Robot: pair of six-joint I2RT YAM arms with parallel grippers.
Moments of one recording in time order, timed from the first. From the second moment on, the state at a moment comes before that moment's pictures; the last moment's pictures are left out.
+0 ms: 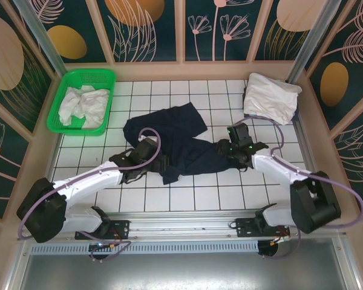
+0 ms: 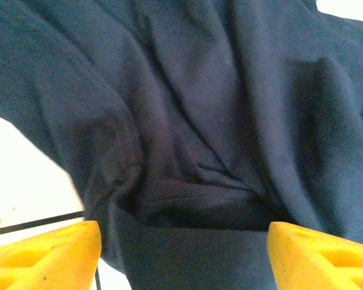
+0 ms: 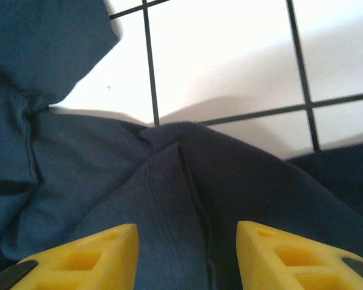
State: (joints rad) left arm -0.77 1.29 0.72 -0.37 -0.16 -0.59; right arm 0.43 1.35 0.74 -0.32 0.03 0.54
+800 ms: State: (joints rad) left arm -0.89 1.50 0.77 -0.30 -0.12 -0.52; right arm 0.43 1.58 0.84 -0.24 0.00 0.48
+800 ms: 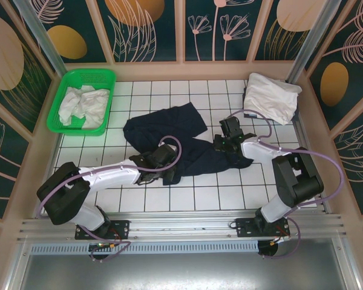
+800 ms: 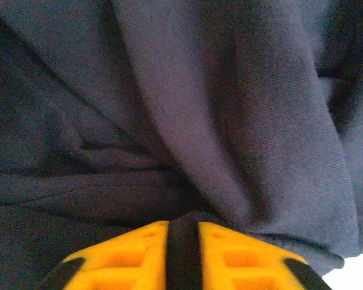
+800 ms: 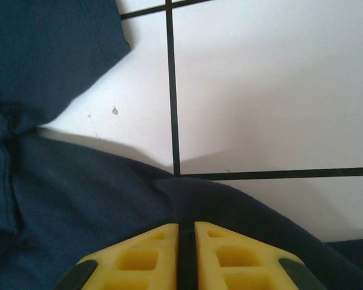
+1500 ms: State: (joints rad) left arm -0.77 1.08 0.88 -0.52 -0.45 -0.59; right arm 0.34 1.10 0.84 -0.39 0.07 0.45
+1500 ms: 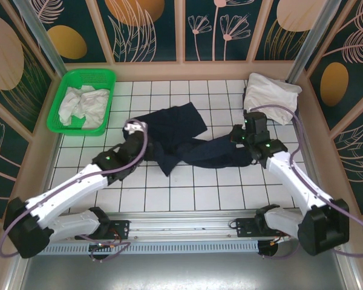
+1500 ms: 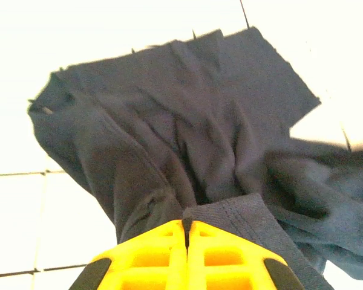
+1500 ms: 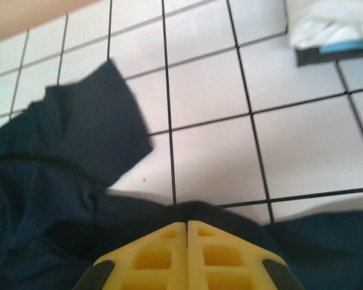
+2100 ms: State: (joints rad) left arm -0.70 1.12 1.13 -0.56 -0.76 -0.52; right arm 0.11 1.06 0.93 -0.48 0.21 0.41
